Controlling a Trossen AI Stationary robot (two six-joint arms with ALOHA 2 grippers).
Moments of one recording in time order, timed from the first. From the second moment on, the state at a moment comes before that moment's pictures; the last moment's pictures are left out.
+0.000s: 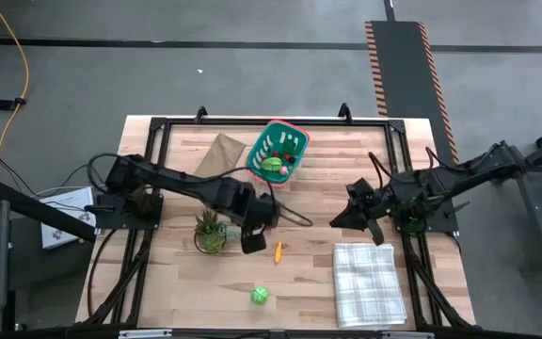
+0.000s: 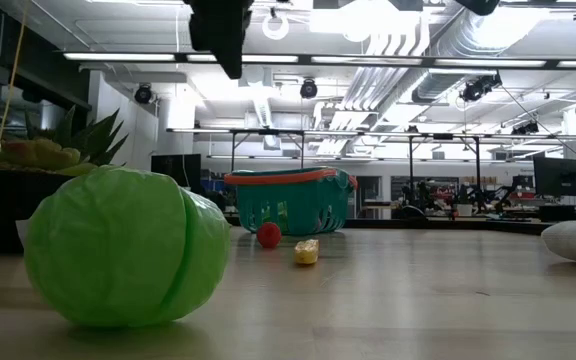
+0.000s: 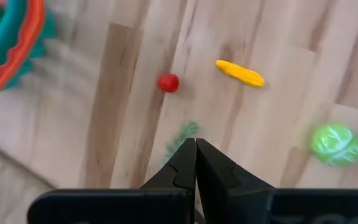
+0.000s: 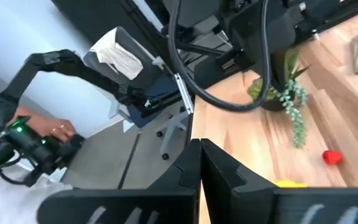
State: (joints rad) left arm -0.11 1.85 1.72 -1.20 -0.10 -0.45; right arm 0.33 0.88 0.79 -0.11 -0.03 0.63
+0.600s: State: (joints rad) left arm -0.27 1.60 1.43 -1.02 -0.32 -0.74; right arm 0.52 0.88 0.79 -0.26 0.25 0.73
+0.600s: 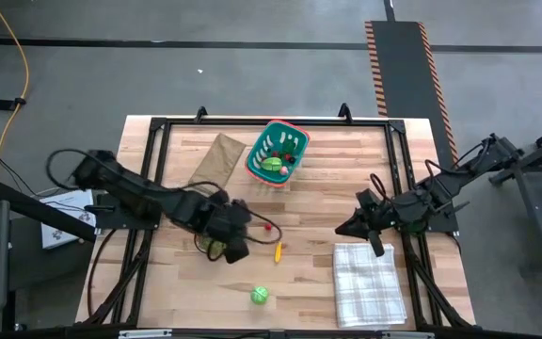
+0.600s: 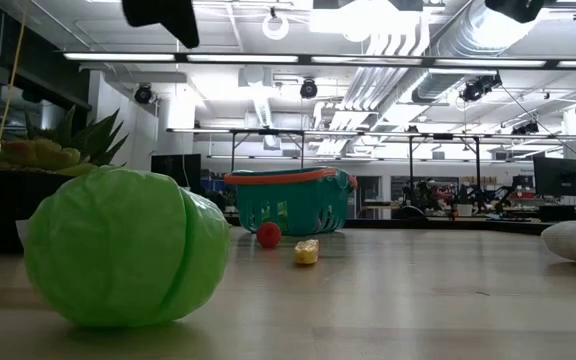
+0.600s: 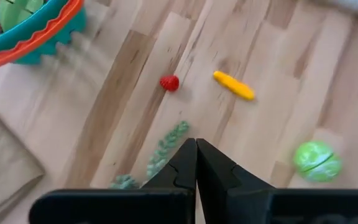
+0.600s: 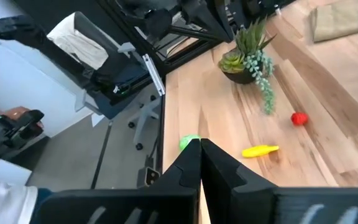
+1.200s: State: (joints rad) left arm -0.18 1.24 0.76 -0.25 -0.23 -0.65; right arm 0.52 0.88 0.79 -0.26 0.37 0.70
